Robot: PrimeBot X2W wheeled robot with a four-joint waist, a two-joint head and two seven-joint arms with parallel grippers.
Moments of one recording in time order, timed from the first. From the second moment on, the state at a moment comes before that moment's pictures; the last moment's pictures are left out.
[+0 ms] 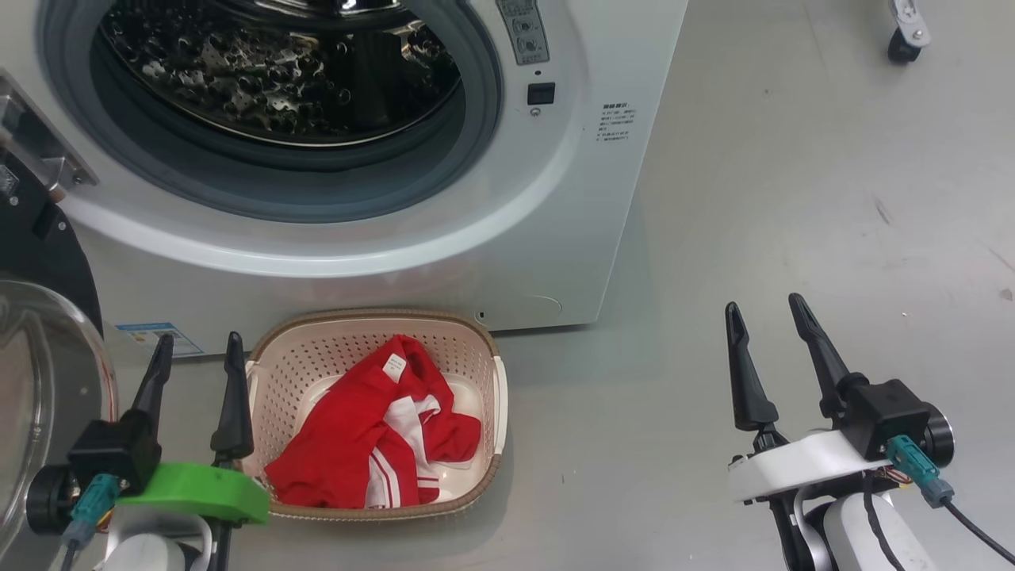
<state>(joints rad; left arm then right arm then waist) -0.13 0.10 -0.07 0.23 -0.34 -0.02 -0.26 -0.06 -0.07 0.22 0.09 0.26 -0.06 -0.26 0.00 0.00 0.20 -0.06</state>
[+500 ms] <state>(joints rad) 0.05 0.10 -0.10 0.15 -0.29 0.01 -0.26 0.04 -0.07 0.21 0.11 0.26 -0.05 -0.26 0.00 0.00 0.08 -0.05</state>
